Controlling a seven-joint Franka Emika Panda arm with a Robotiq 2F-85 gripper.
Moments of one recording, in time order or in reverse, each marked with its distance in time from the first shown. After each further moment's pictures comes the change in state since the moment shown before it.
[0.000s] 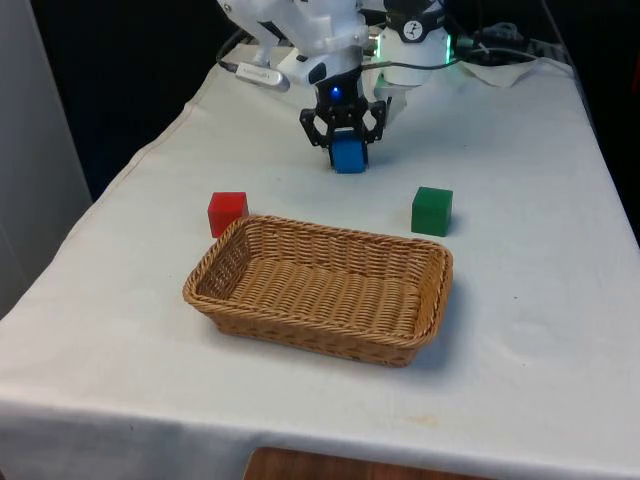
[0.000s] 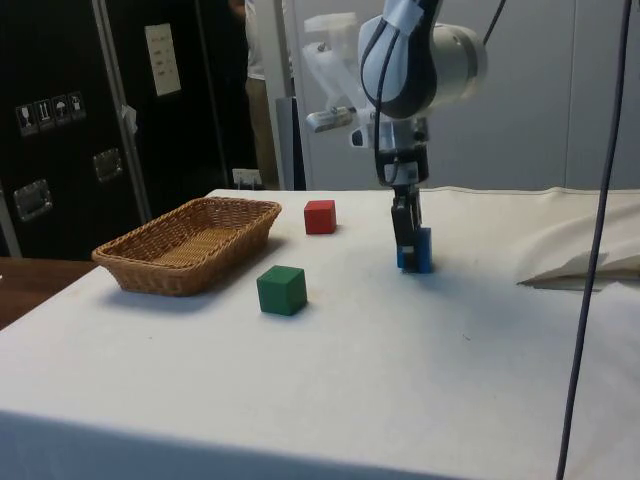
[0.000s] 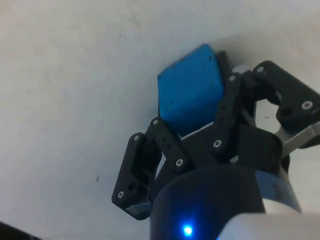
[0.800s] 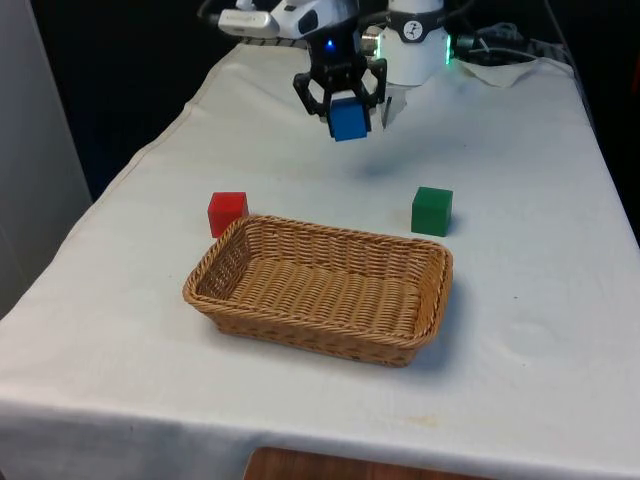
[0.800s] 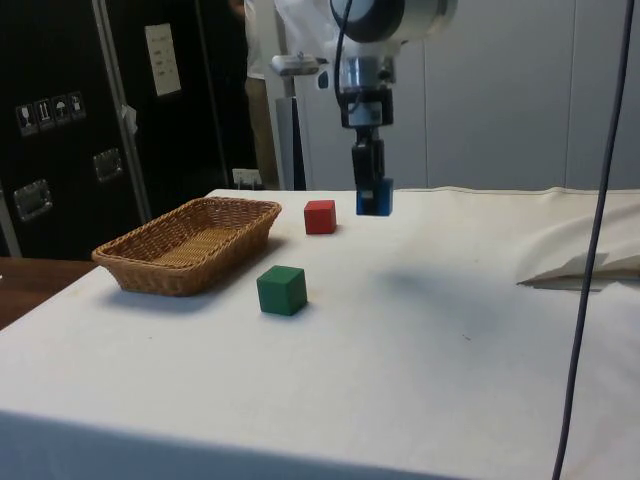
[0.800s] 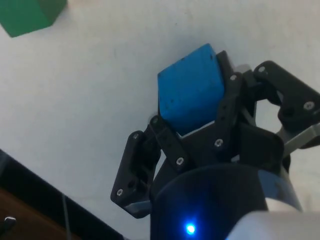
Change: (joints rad) arm -0.001 -0.145 -0.010 0.117 -0.030 -0.222 0.029
